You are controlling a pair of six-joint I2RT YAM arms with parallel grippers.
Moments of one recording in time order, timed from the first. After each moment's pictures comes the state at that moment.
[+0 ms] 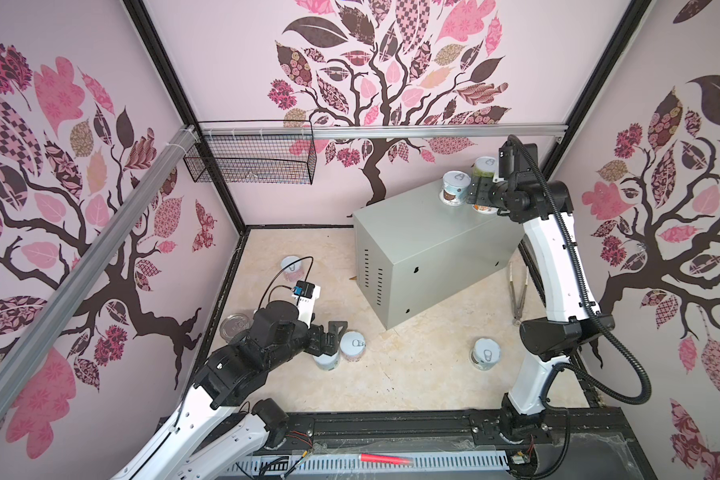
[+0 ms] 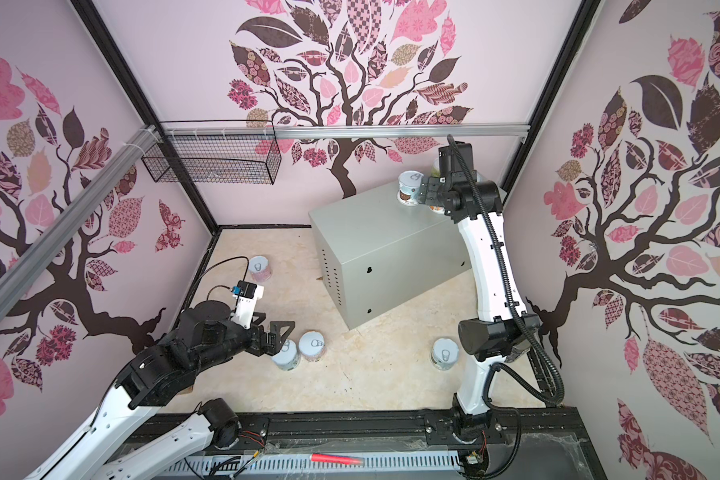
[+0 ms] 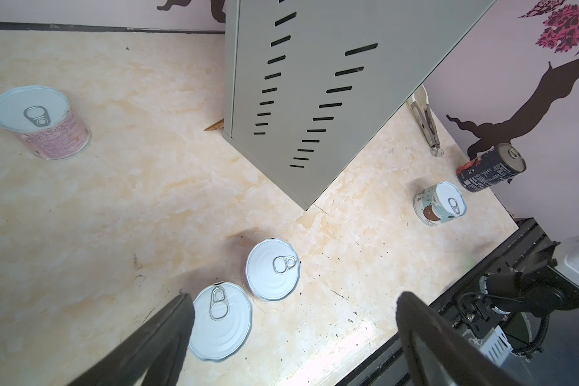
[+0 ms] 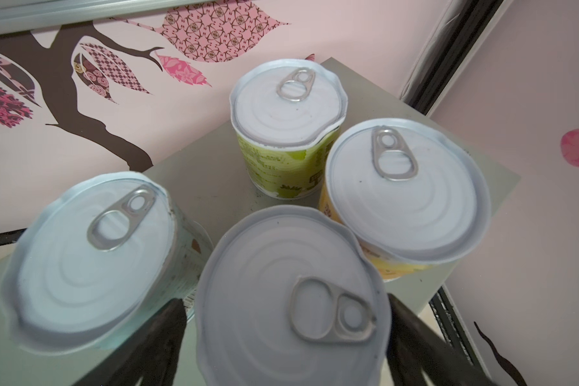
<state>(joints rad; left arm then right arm) -0.70 0.69 0.95 -0.84 -0.05 -0.36 0.18 1.87 2.44 -1.13 0.29 0.24</state>
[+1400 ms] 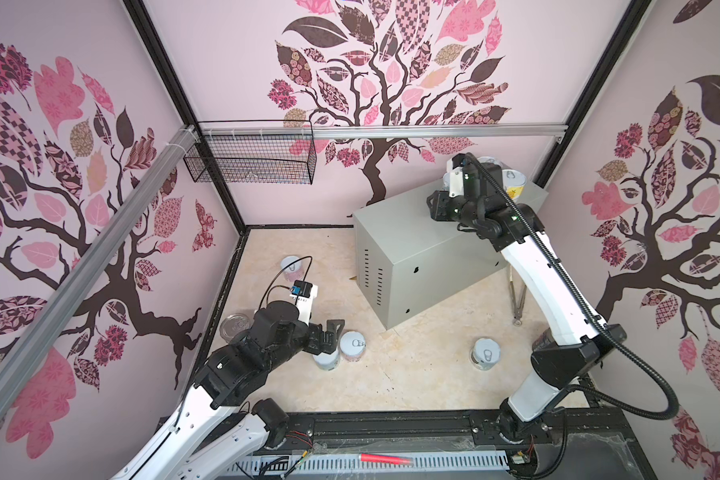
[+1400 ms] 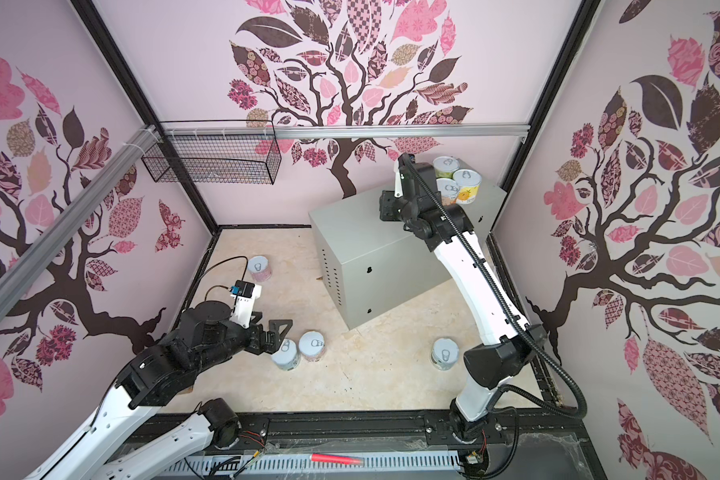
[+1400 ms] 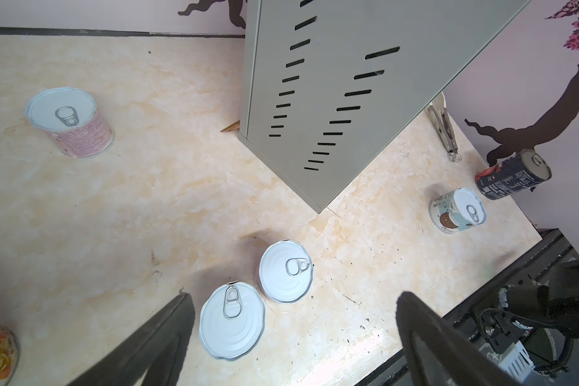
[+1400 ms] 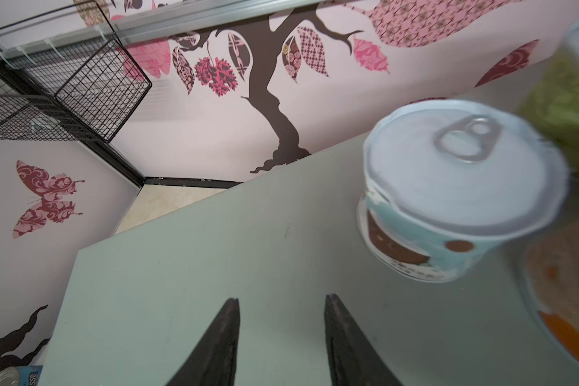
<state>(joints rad) -0.70 0.69 0.95 -0.85 -0.10 -0.36 0.43 1.71 2.06 -0.79 0.08 0.29</state>
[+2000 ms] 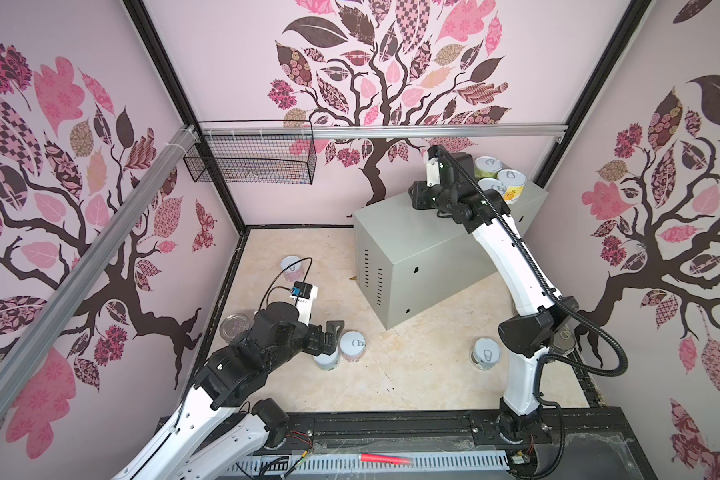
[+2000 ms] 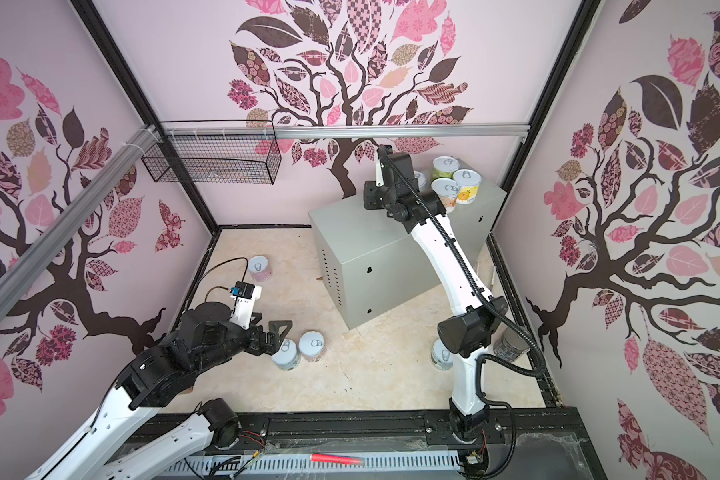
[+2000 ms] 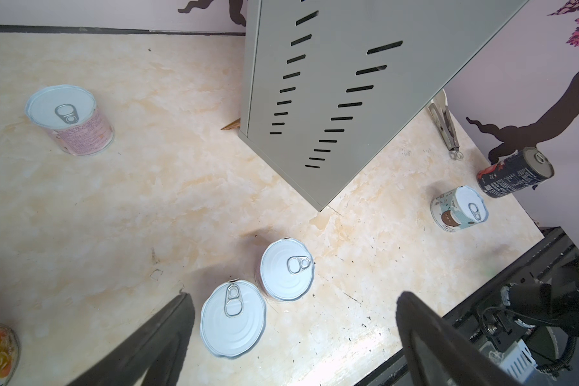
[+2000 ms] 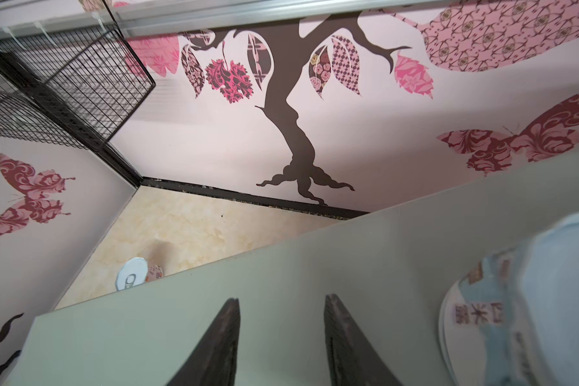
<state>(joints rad) -0.70 0.69 0.93 -0.85 -0.10 -0.36 0.44 1.98 2.38 -0.84 0.07 0.22</state>
